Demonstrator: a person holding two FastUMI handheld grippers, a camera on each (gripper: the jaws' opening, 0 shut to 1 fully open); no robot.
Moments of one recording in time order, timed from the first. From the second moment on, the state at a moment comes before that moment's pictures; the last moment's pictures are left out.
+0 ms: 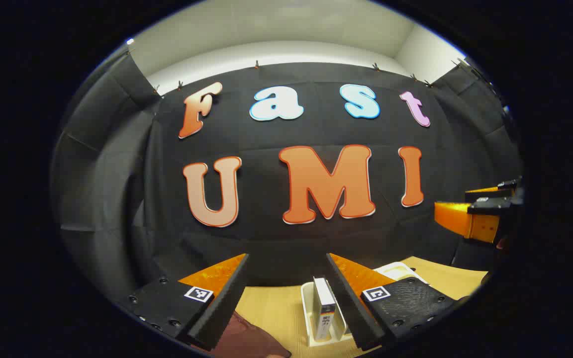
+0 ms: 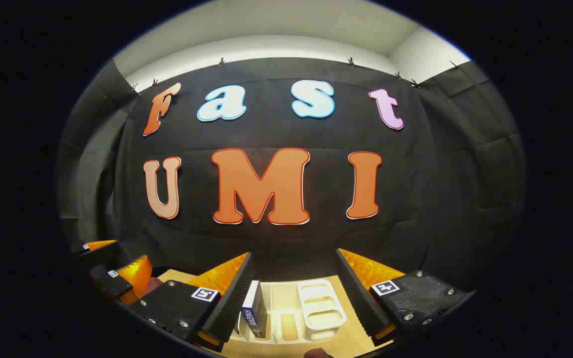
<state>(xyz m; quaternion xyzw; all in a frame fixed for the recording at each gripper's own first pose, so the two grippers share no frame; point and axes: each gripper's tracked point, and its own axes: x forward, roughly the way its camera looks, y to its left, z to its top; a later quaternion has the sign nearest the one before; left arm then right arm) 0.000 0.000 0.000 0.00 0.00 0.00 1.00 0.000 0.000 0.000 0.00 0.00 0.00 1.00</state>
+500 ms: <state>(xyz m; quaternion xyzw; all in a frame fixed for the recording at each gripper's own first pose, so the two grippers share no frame) -0.006 -0.013 -0.011 0.00 0.03 0.01 1.00 -0.004 -0.005 0.000 -0.02 -0.01 0.02 1.00</state>
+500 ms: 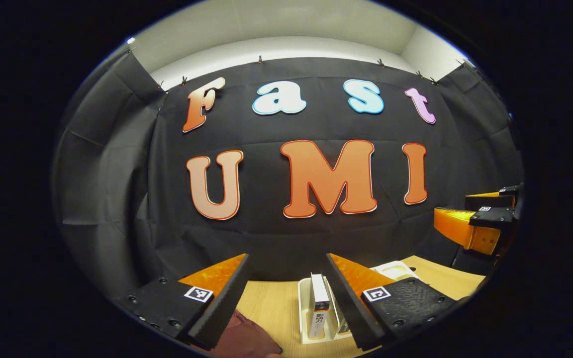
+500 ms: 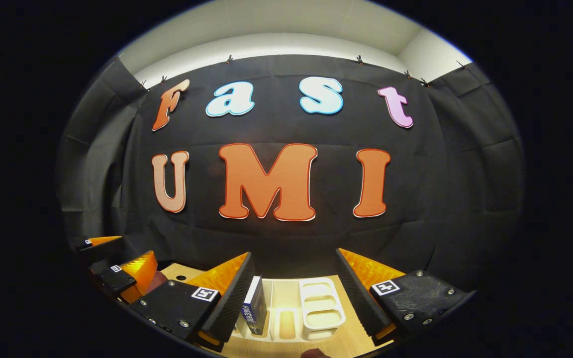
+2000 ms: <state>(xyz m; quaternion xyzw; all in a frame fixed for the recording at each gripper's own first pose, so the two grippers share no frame) -0.025 -0.006 -0.017 0.00 0.03 0.03 1.00 -0.016 -0.013 -0.021 -0.01 0.02 0.03 1.00</state>
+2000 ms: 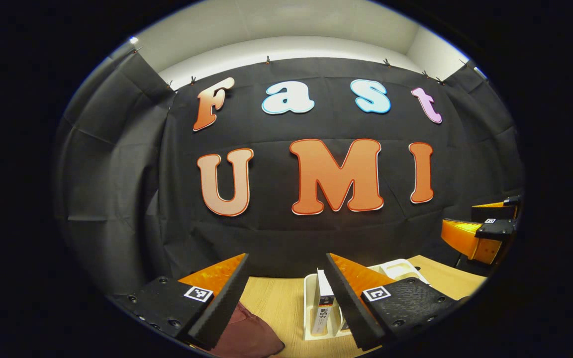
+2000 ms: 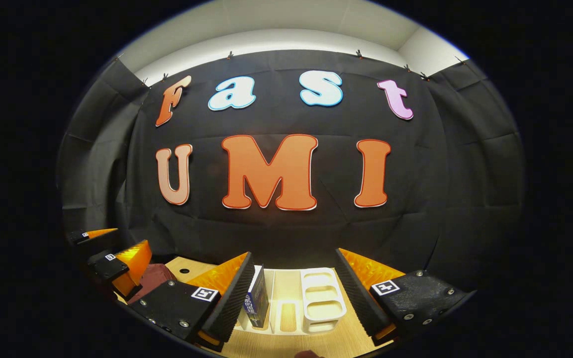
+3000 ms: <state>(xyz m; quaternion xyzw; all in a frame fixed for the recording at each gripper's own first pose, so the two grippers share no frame) -0.036 0.036 -0.147 0.12 0.17 0.03 0.98 -0.012 -0.026 -0.063 -0.01 0.07 0.02 1.00</state>
